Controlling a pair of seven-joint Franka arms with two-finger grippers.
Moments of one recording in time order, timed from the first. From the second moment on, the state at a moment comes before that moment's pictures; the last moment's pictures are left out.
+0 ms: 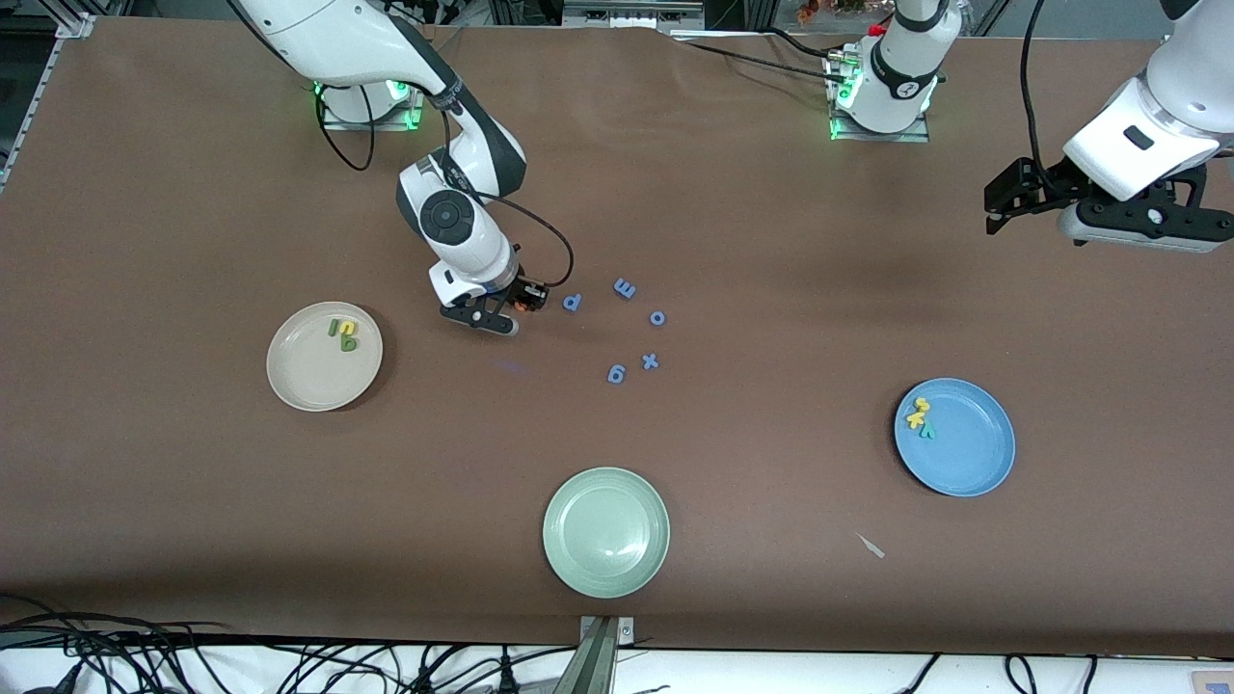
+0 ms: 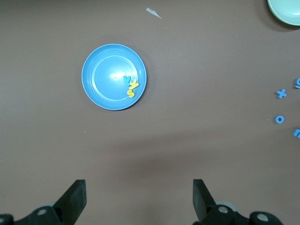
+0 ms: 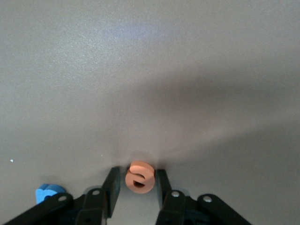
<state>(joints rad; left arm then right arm) -0.15 -0.06 0.02 -1.70 0.03 1.63 0.01 0.41 0.51 0.21 -2.12 0.03 2.62 0.86</state>
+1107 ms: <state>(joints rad) -0.15 -0.06 0.00 -1.70 0.03 1.63 -0.03 0.41 0.37 -0.15 -2.04 0.03 2.21 0.11</state>
